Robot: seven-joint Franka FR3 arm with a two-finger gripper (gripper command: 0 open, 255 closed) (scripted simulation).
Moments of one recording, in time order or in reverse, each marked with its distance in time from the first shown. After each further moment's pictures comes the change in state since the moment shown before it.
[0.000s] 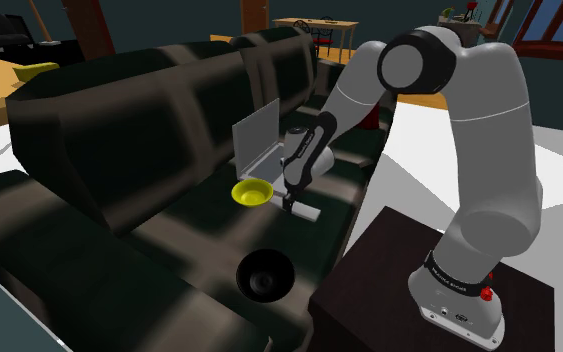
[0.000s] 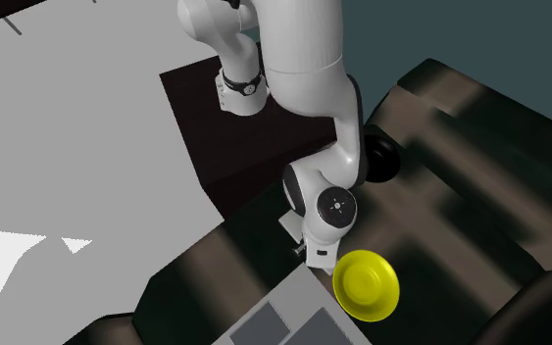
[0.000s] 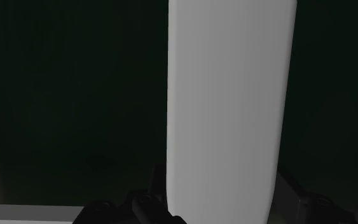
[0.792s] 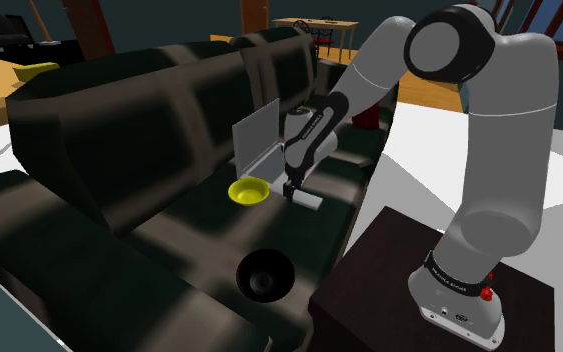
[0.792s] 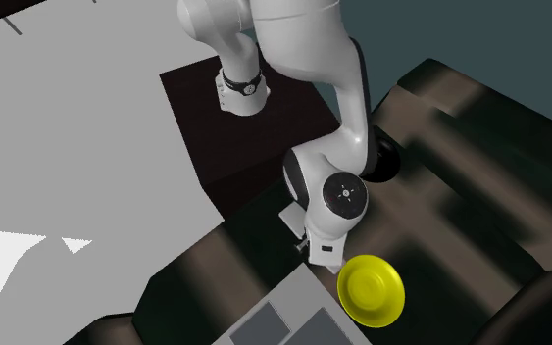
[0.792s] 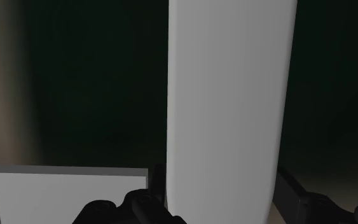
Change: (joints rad) arm 0.003 -0.157 -0.005 -0.034 -0.005 -0.122 0.001
